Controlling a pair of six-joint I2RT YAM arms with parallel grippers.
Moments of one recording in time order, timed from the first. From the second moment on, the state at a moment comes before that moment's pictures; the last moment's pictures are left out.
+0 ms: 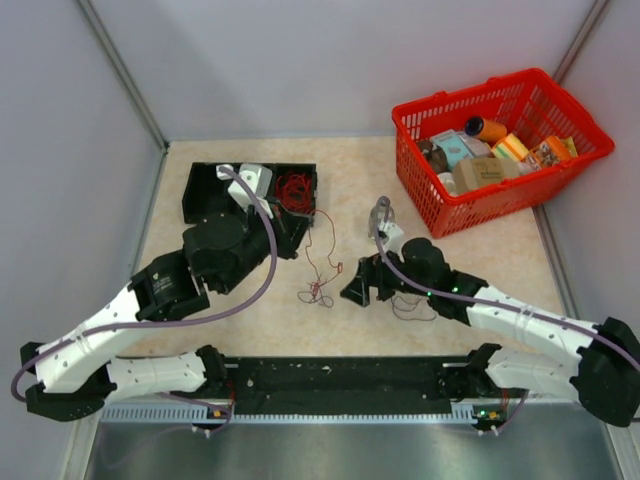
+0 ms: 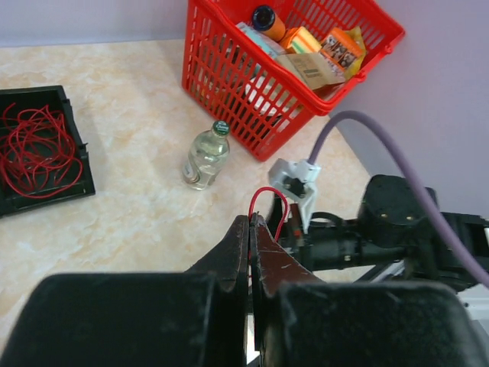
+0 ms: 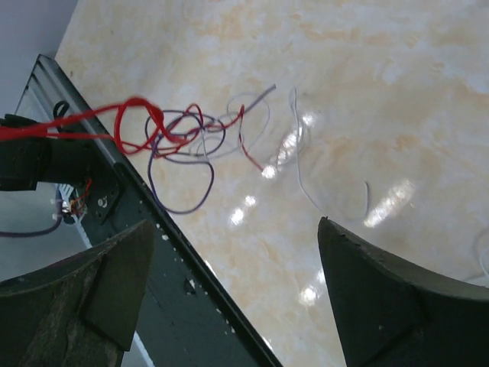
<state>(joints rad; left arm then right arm) -1.08 0.96 1.32 -0.52 -0.46 -0.48 0.81 1.02 0.57 -0.05 -0.25 0.52</state>
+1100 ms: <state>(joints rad) -1.08 0.91 1.68 -0.62 -0.52 -0.26 0.76 0.96 0.48 0.03 0.26 1.03</state>
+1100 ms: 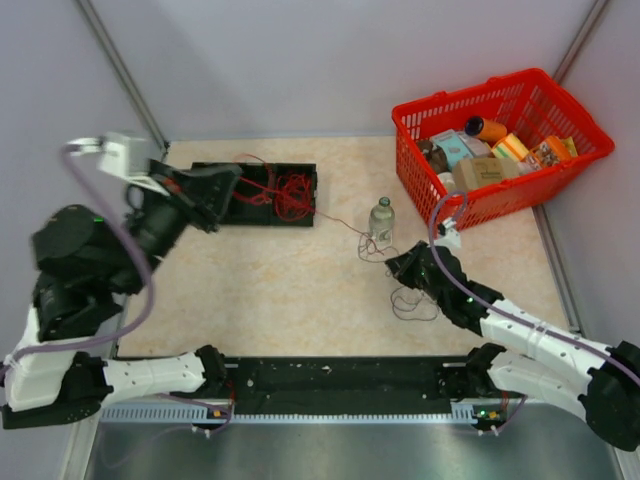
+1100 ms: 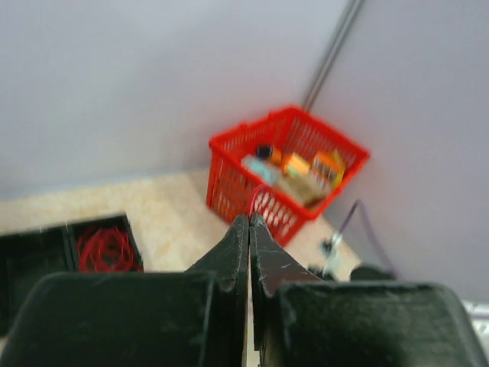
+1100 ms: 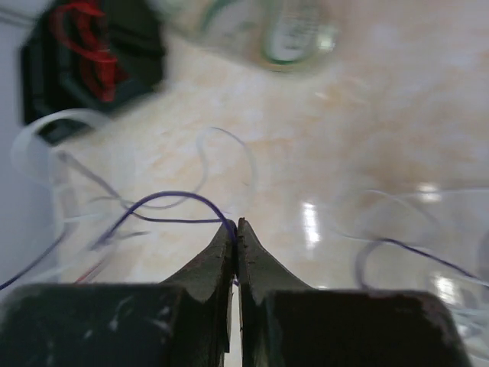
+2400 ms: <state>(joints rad) -1.06 0.96 0.92 -0.64 -0.66 -0.59 0.66 0.66 0.37 -0.37 0.39 0.70</state>
